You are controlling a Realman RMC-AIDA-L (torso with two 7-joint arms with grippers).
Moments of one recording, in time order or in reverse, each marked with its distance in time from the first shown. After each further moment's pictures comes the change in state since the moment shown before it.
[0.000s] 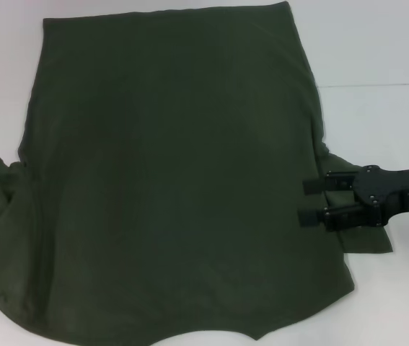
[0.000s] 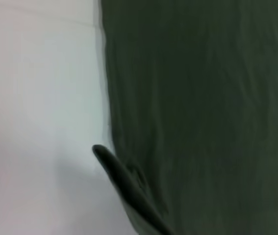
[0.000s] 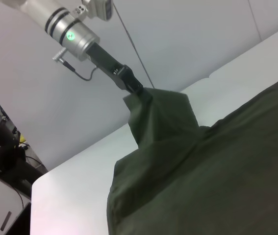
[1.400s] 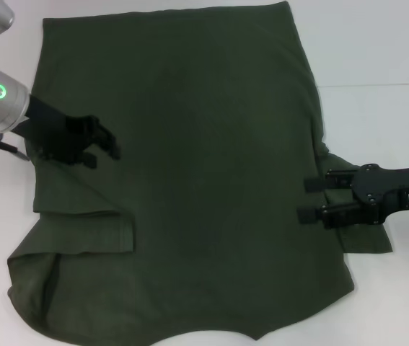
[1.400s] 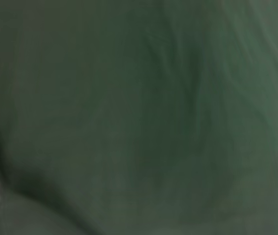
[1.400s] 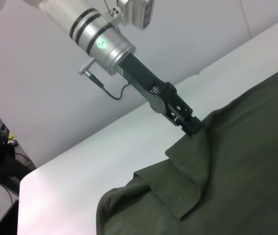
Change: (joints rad) left arm -0.149 -0.173 0.112 -0.205 -0.052 -0.269 -0.185; right arm 0.007 0.007 0.026 0.002 -0.037 0.023 -0.006
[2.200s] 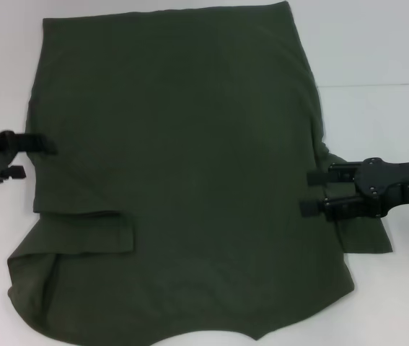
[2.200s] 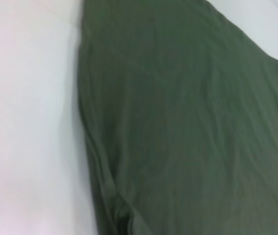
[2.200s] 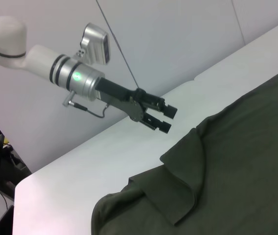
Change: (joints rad) left arm 0.299 0.023 -0.147 0.065 -0.273 -0.074 0.238; right arm 0.004 -0.006 0.018 0.000 -0.002 0.000 0.003
